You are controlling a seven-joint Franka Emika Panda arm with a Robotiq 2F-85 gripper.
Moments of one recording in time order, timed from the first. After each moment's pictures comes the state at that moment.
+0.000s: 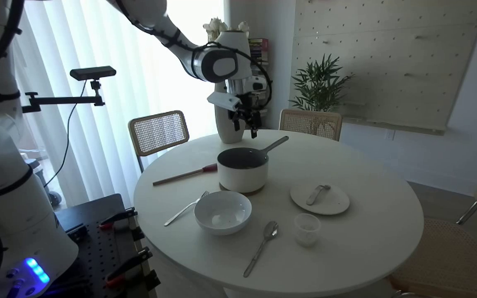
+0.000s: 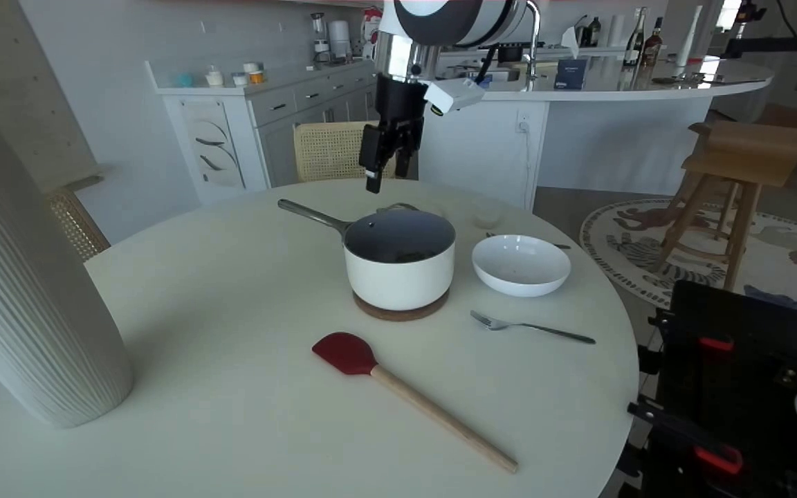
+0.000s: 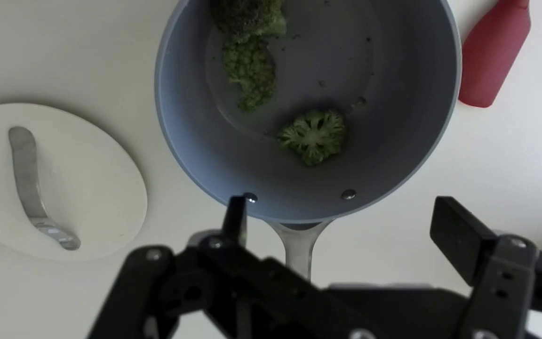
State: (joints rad) arm 0.01 0.24 0.03 -2.03 0.09 2.48 -0.15
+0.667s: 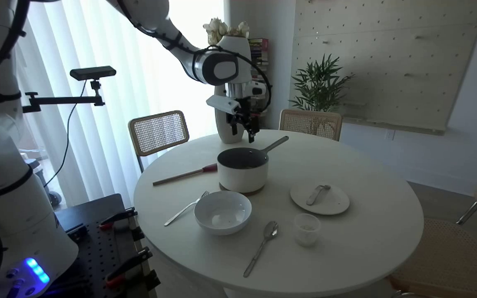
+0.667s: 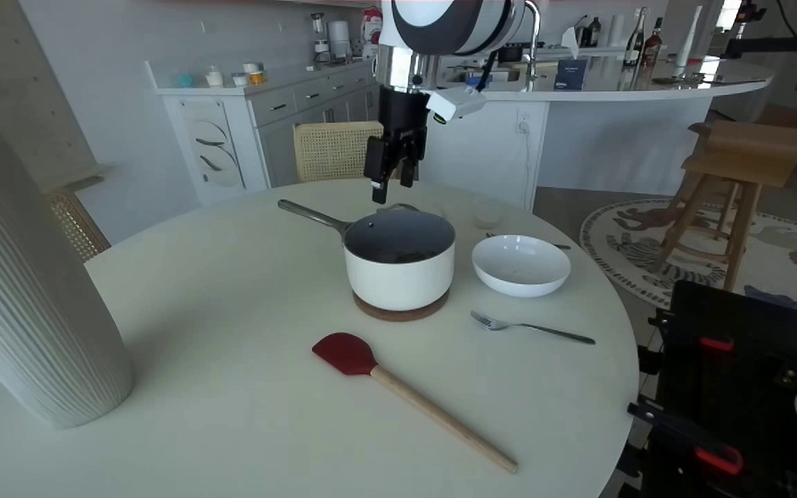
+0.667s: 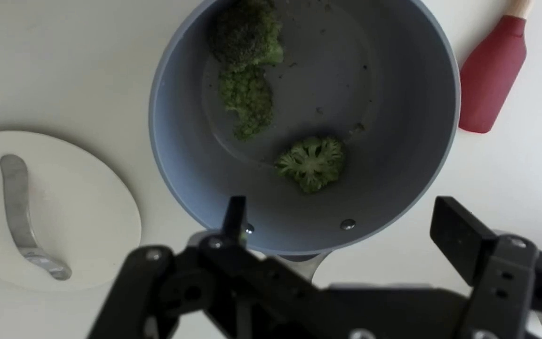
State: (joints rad) arm 0.01 0.26 0.03 -2.03 0.09 2.44 -0.15
